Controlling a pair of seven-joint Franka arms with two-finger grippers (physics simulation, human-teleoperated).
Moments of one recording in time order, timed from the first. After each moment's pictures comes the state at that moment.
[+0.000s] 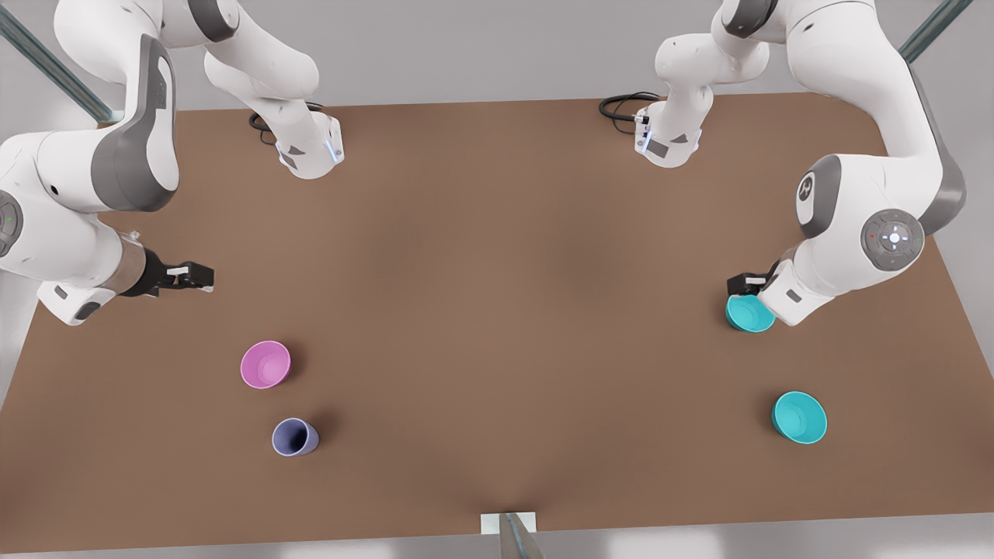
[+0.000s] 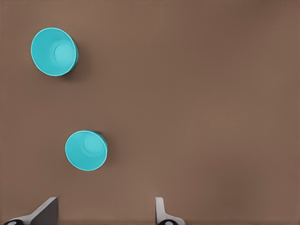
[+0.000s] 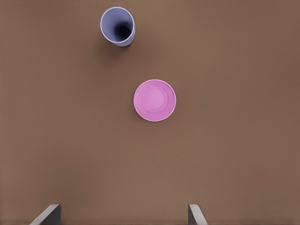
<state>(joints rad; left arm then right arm) 0.00 0.31 -0.13 -1.37 0.08 1.50 -0.08 -0.18 0.25 0.22 -1.31 -0.06 1.38 -0.03</state>
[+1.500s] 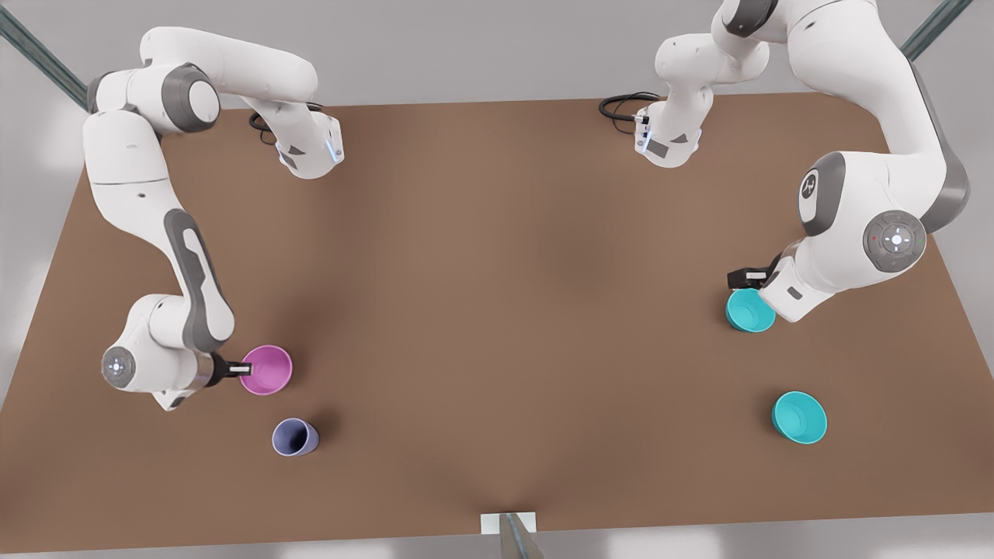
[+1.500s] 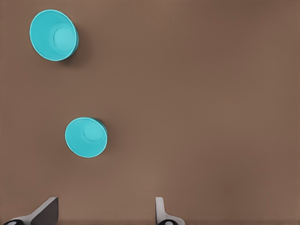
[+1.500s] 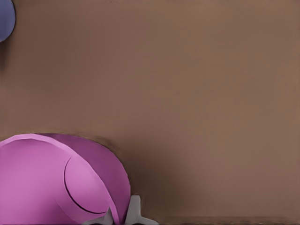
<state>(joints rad) 0.00 0.31 -0.13 -1.36 0.07 1.44 -0.10 -0.34 0.69 0.24 -1.60 -0.01 2.07 -0.12</state>
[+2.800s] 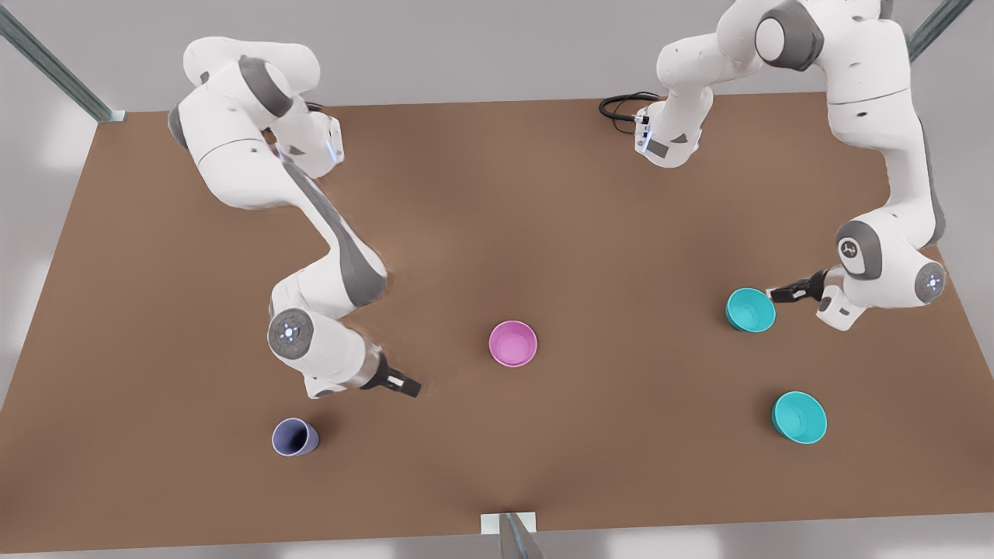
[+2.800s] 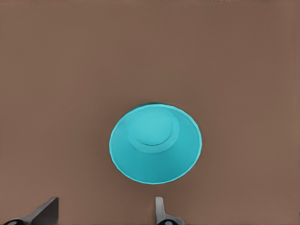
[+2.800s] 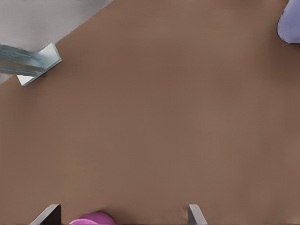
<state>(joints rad) 0.18 0.40 0.13 -1.90 -0.12 1.95 0.10 0.00 0.75 0.39 -1.12 -0.04 1.92 0.82</state>
